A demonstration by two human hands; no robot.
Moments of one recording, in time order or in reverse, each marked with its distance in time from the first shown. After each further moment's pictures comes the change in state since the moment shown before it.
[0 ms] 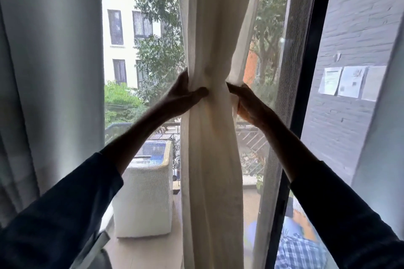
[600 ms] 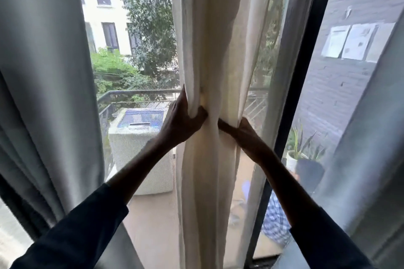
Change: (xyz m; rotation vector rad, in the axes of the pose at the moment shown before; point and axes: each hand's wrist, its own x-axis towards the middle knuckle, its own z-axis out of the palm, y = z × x) left_hand -0.121 -0.063 0.060 0.242 0.092 0.053; right_hand -0.144 0.110 0.029 -0.072 0.151 0.205
